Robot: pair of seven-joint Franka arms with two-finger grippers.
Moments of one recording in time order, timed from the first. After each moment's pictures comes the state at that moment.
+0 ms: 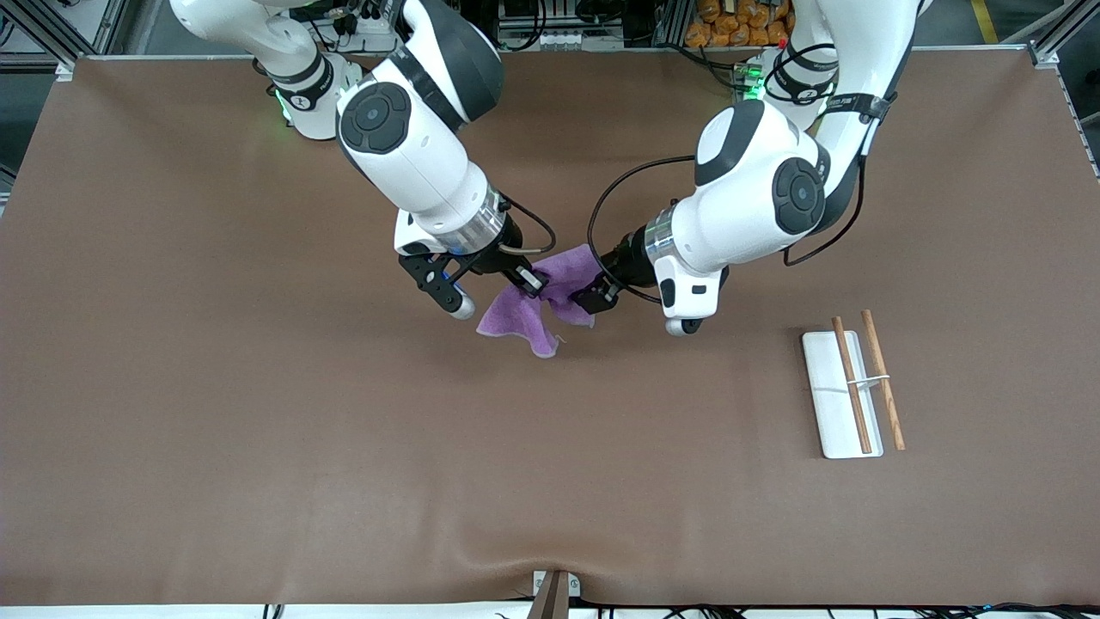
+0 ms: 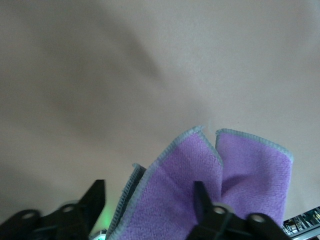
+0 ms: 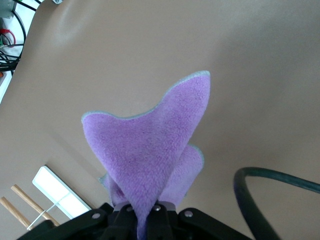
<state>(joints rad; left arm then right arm) -0.46 0.37 -0.12 -1.59 -0.57 2.09 -1.27 0.66 0.43 -0.02 -1.40 0.27 2.09 1.34</state>
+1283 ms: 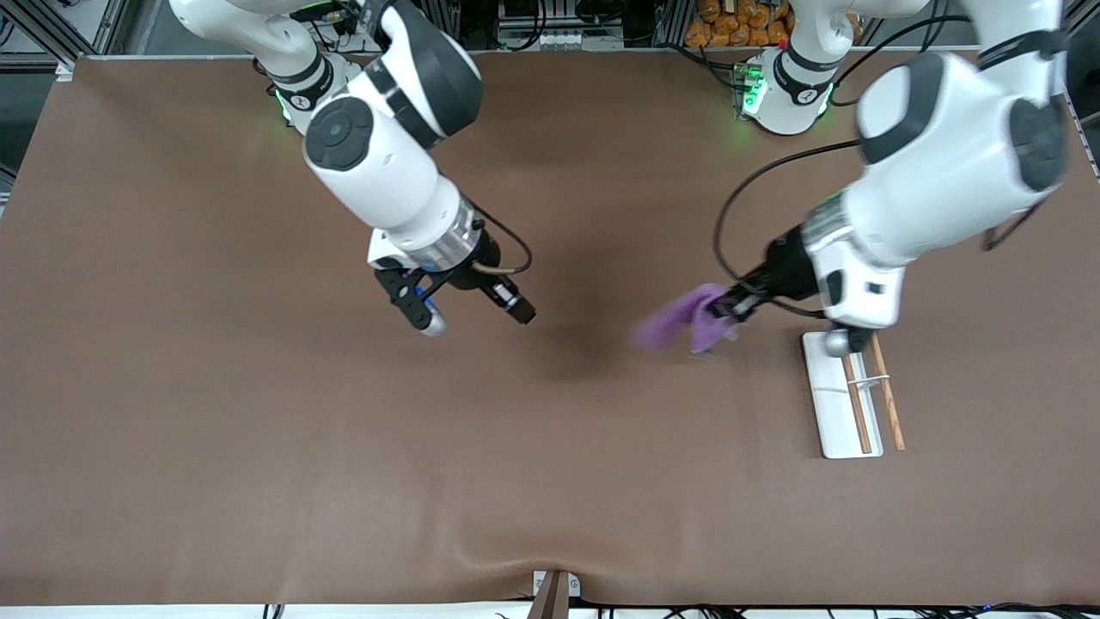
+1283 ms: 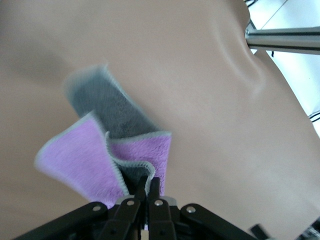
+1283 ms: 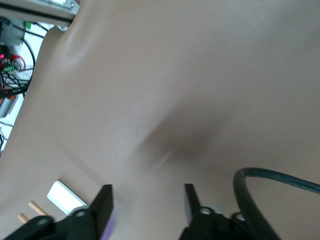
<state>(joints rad) -0.21 0.23 -0.11 -1.50 -0.37 1.88 -0.90 0.60 0.44 -0.03 -1.38 0.29 2.09 1.32</state>
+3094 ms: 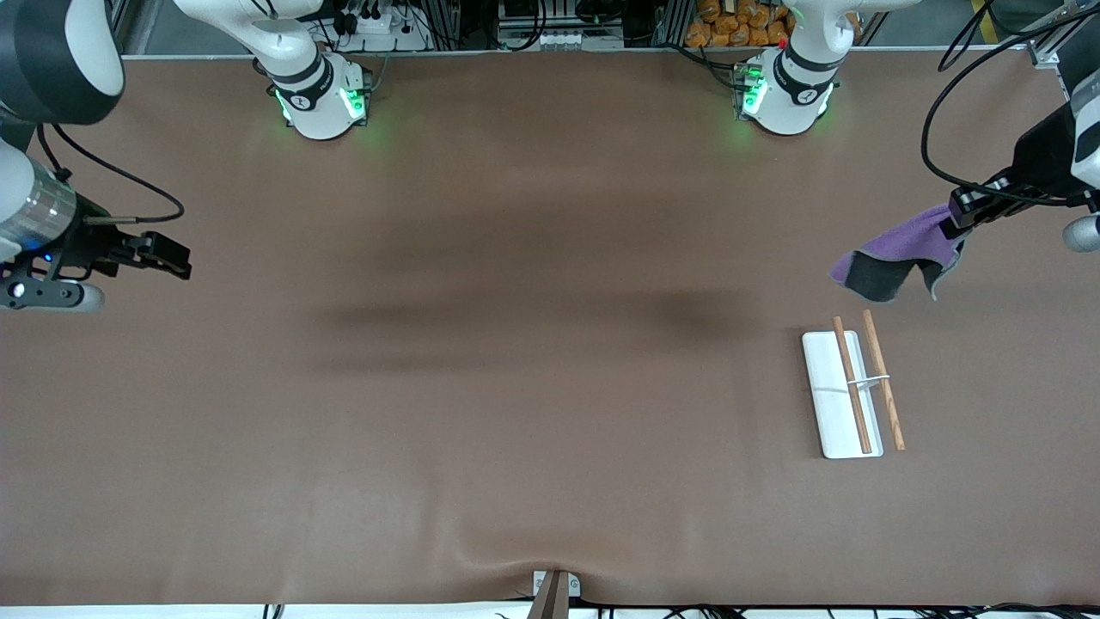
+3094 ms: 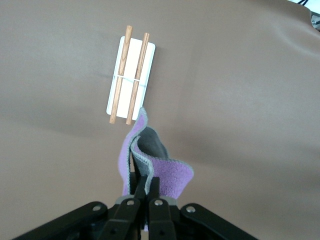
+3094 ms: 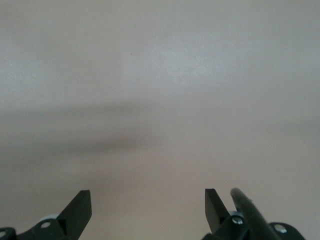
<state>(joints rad) 0.01 0.04 -0.10 -1.45 -0.08 1.51 -0.35 0.06 0.08 -0.02 -1.58 -0.04 1.58 0.08</state>
